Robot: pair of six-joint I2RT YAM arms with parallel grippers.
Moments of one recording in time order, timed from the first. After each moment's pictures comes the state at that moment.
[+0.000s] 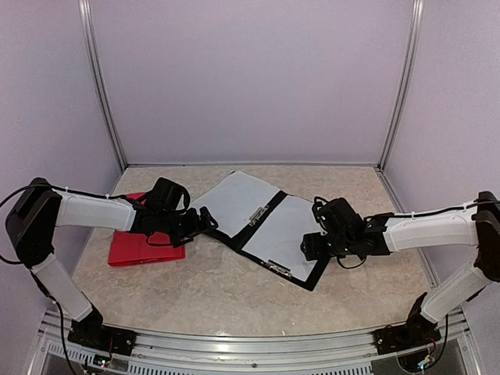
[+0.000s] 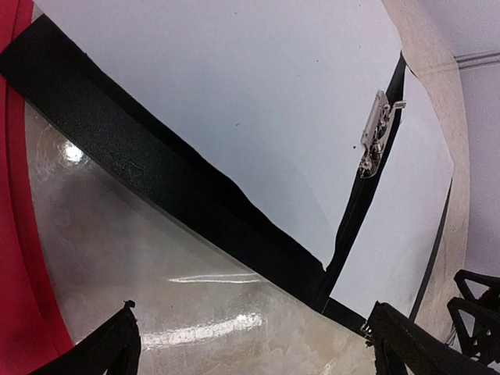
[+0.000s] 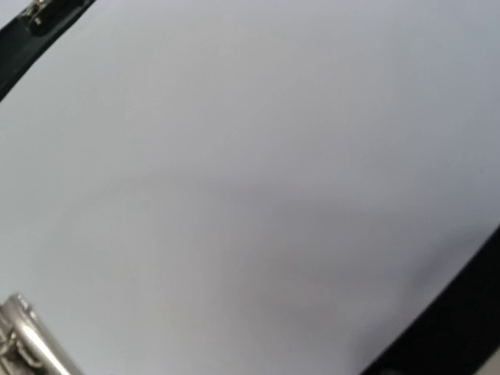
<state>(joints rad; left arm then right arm) -0.58 1.63 0.88 -0.07 0.14 -0.81 0.82 1.45 0.75 -0.18 0.23 0.54</state>
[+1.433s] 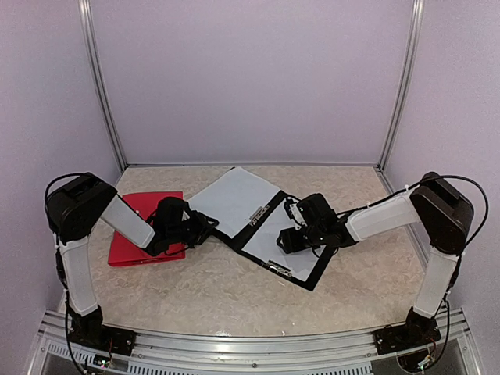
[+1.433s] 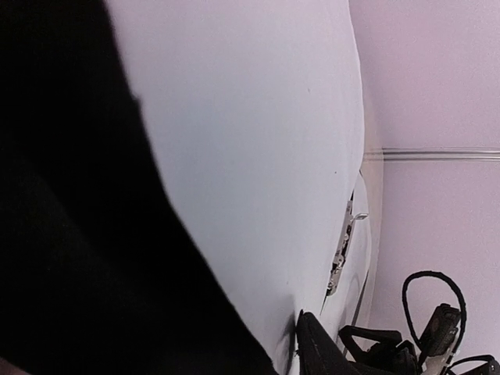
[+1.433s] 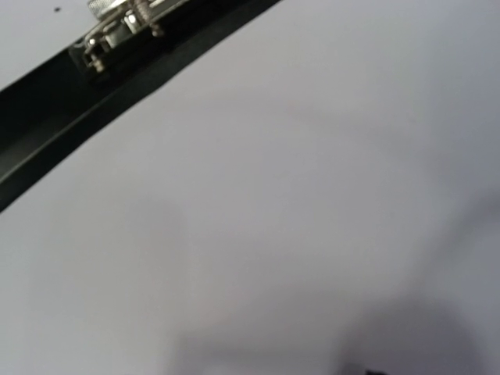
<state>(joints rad) -0.54 1.99 0.76 0.76 0.18 -1.22 0.74 1.84 0.92 0.12 0.02 0.35</state>
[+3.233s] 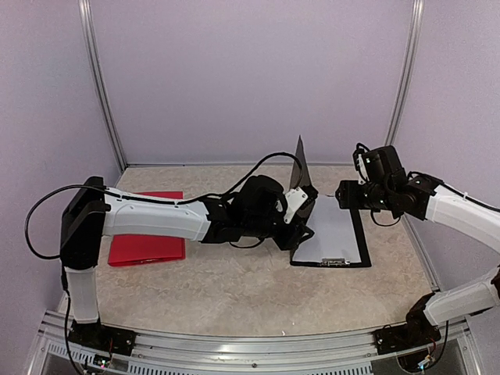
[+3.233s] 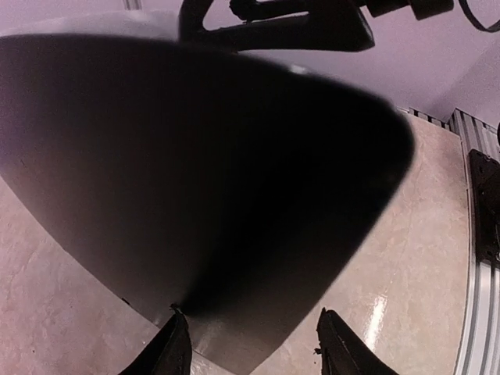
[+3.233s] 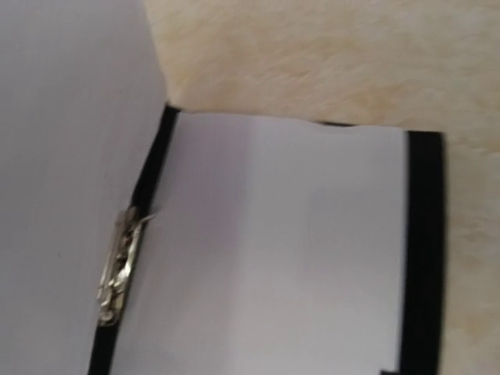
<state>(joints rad) -1.09 1.98 1.45 0.04 0.04 0.01 0.57 1.22 0.99 -0.45 0.29 0.40</state>
